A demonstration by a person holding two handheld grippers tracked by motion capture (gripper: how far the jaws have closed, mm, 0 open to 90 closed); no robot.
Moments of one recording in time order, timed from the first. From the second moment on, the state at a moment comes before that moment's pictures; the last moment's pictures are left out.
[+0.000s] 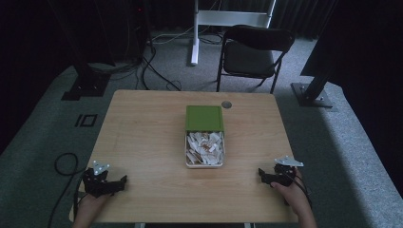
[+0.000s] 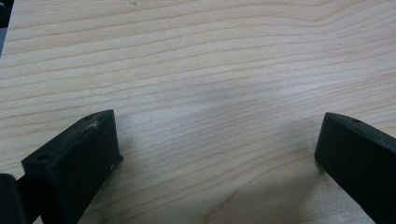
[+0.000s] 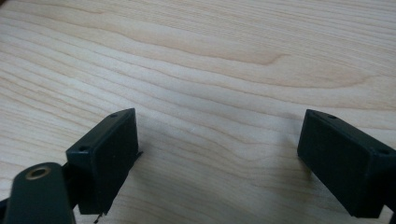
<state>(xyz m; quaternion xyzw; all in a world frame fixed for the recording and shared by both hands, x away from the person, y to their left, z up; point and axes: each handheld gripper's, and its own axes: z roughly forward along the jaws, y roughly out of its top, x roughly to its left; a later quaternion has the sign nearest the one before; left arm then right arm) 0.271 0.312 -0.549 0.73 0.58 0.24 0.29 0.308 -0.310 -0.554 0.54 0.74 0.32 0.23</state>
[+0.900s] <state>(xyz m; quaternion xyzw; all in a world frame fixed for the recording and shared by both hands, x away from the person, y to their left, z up) 0.271 0.312 -0.549 0.73 0.58 0.24 0.29 0.310 -0.276 -0.525 0.49 0.76 0.36 0.23</state>
